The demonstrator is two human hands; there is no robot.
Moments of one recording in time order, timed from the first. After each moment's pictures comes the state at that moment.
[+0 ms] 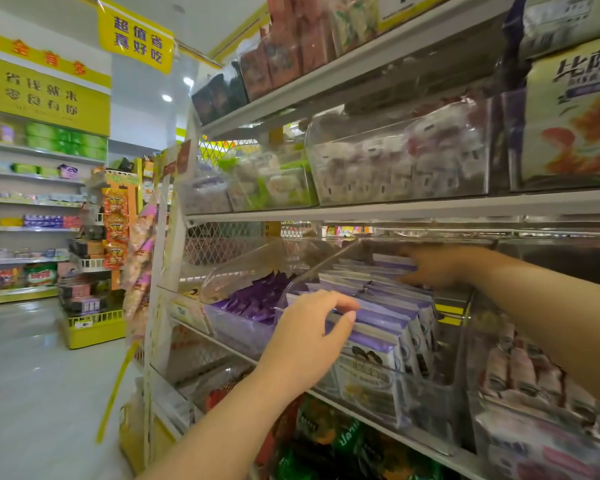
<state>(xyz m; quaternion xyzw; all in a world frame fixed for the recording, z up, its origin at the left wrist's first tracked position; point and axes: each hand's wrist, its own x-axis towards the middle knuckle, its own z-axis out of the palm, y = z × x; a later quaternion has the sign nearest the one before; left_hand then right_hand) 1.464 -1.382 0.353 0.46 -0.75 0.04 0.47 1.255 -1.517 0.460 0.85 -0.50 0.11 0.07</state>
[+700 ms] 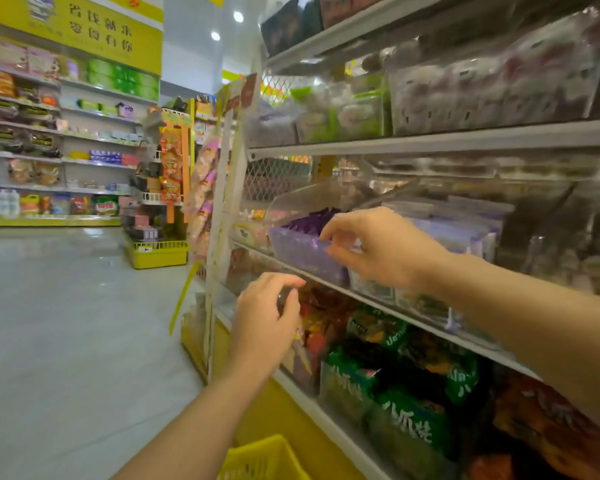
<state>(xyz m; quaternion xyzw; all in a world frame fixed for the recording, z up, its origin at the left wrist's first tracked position) 1.547 -1.297 0.242 0.55 -0.57 0.11 0.60 1.385 -1.341 0.380 0.93 -0.23 0.27 0.13</state>
